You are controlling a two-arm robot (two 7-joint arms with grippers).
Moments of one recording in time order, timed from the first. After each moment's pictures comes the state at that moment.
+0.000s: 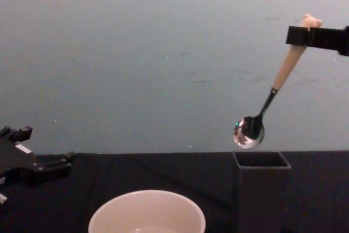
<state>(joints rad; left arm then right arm) -0.20 0.60 0.45 -1.41 -0.25 -0.12 0.03 0.26 0.70 -0.37 -1.73 0.86 0.13 0.48</state>
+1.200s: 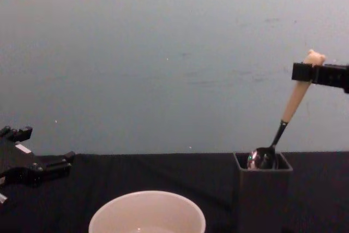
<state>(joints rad) -0.20 0.60 0.45 -1.41 -0.25 -0.12 0.03 0.24 0.72 -0.38 -1.70 0.79 0.13 0.49</state>
